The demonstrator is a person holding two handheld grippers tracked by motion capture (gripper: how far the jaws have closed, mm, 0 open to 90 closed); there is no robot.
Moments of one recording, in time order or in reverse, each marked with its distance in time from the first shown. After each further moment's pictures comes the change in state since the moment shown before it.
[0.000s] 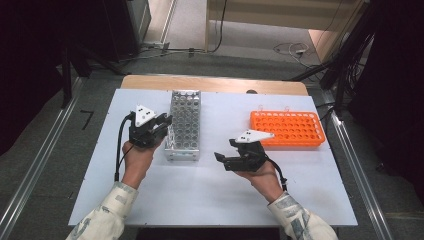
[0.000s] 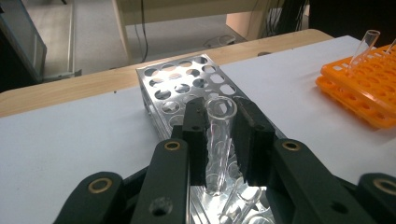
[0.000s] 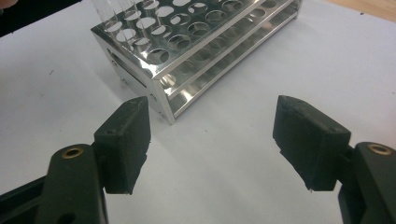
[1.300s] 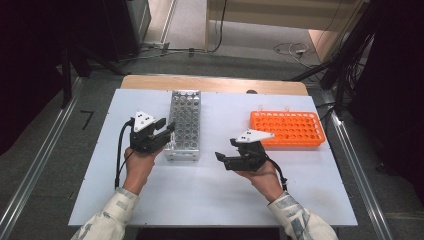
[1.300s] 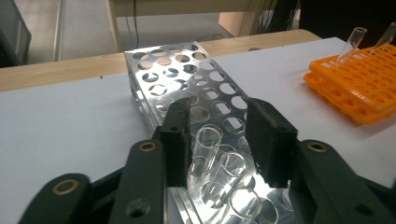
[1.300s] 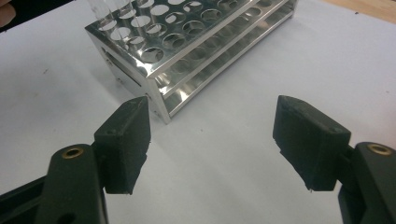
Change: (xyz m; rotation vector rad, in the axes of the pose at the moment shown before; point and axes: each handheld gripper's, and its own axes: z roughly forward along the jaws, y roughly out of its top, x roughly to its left) left arm -0.002 -0.013 -0.003 -0.003 -0.051 -0.071; right arm -0.002 0.000 0.000 -0.001 -0.016 -0.001
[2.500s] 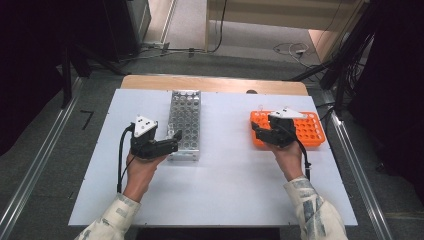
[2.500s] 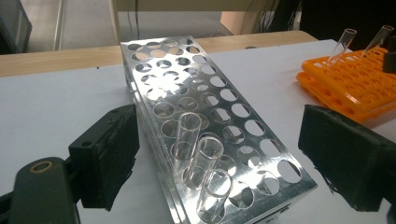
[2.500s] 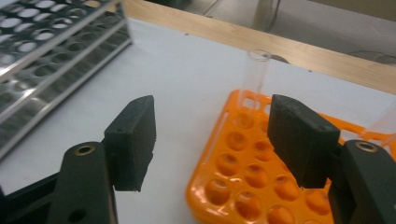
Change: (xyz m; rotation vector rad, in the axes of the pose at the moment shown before) left arm -0.011 -0.005 -0.007 0.013 0.019 -0.030; right arm -0.095 0.008 -0.023 -0.064 -0.376 0.126
